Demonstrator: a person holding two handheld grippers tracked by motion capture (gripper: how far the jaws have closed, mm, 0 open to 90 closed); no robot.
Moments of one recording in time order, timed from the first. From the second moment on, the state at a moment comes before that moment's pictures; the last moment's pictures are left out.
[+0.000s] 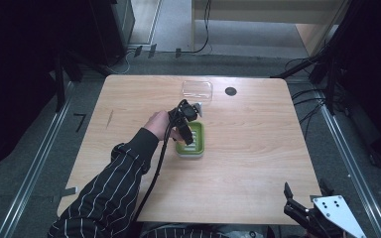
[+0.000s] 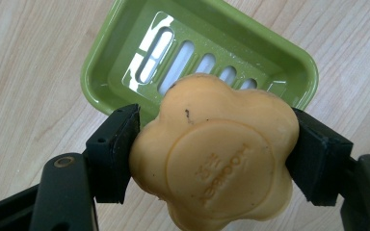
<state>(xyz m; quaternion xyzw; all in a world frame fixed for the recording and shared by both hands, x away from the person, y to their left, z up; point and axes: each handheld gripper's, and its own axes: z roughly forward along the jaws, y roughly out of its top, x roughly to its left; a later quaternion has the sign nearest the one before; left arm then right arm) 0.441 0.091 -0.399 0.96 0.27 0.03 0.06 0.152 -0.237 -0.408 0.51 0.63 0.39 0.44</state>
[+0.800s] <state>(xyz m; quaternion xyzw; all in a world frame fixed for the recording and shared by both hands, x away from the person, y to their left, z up) 0.451 0.090 -0.415 0.96 0.28 0.02 0.07 0.158 -0.233 -0.408 0.50 0.64 0.40 0.43</state>
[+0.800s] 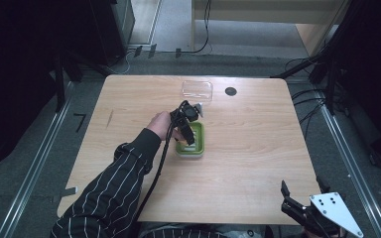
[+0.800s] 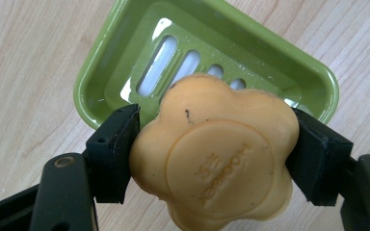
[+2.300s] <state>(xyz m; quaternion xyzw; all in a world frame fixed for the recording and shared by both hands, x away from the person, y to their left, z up) 0.463 0.075 -0.439 0.96 0.26 0.02 0.06 0.163 -0.230 -0.407 0.49 0.64 0.40 0.43</state>
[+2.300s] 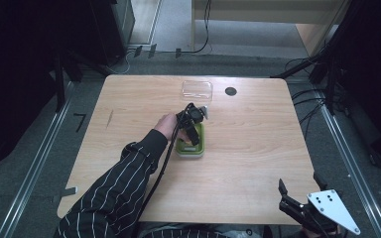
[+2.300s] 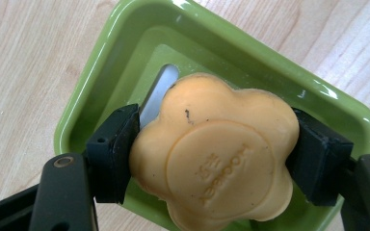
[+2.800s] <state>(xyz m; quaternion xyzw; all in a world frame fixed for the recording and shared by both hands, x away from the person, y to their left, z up) 0.464 0.074 -0.445 0.96 0.27 0.02 0.06 0.163 -0.230 -0.407 0.49 0.64 0.40 0.43</state>
